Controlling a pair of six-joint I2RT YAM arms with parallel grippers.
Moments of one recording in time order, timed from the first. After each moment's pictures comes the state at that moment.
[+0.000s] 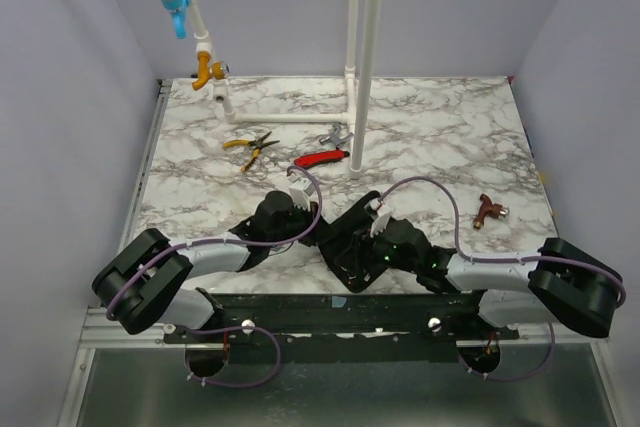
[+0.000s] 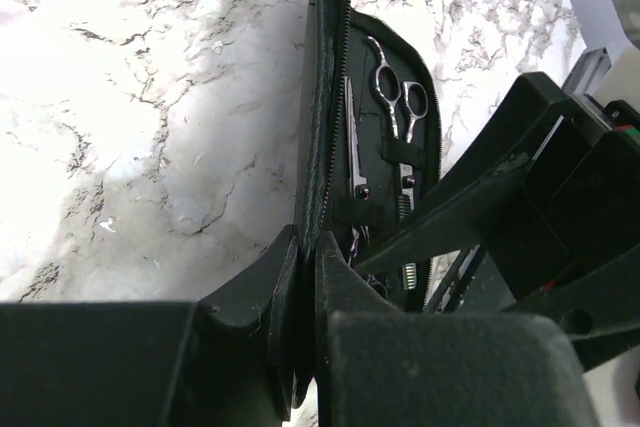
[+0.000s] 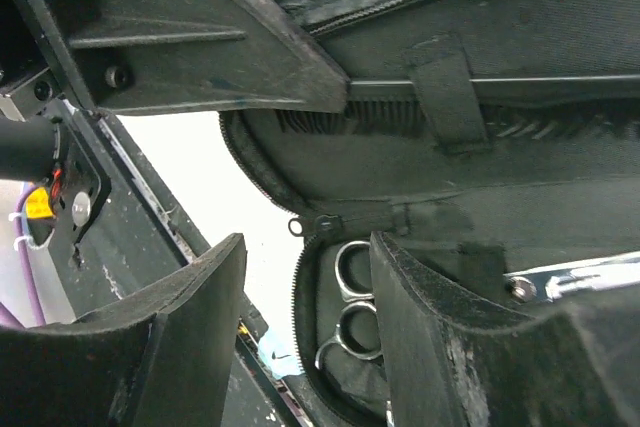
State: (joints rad) left arm -0.72 1.36 0.41 0.53 0.35 -0.63; right arm 0.99 1.24 0.29 0.50 -0.06 0.62
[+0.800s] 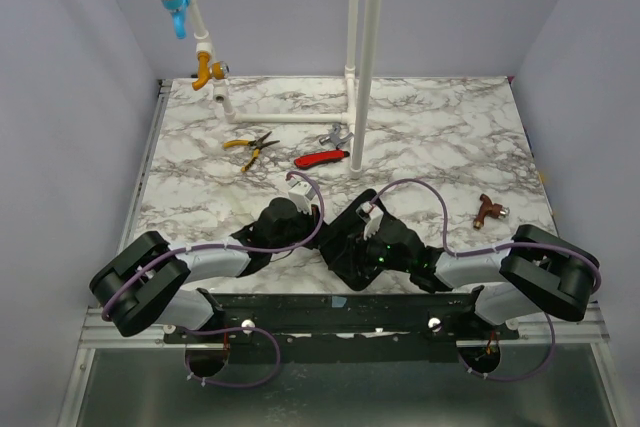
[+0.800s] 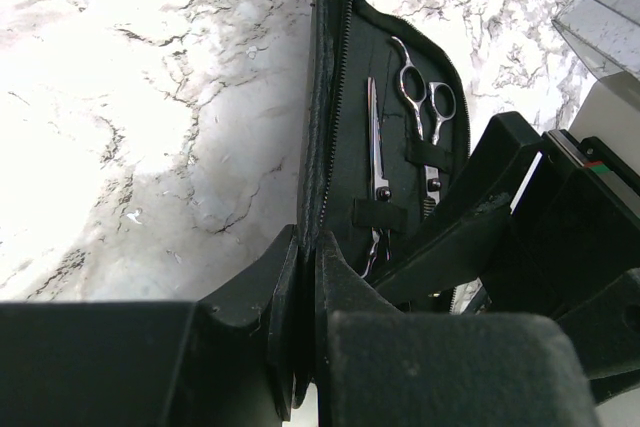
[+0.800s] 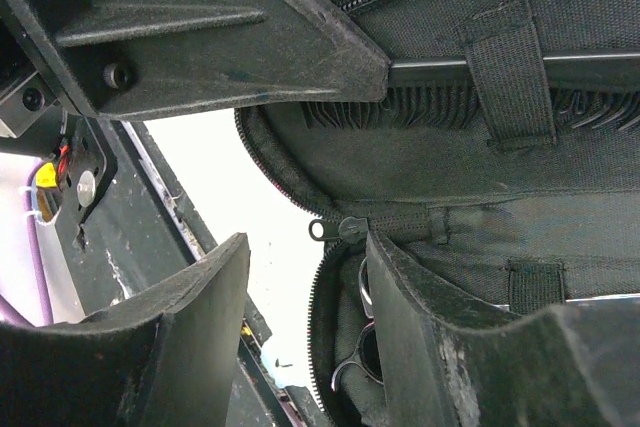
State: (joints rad) left arm -0.80 1.34 0.38 0.53 0.15 -0.60; right arm 0.99 1.41 0.29 0.67 -0.16 0.62
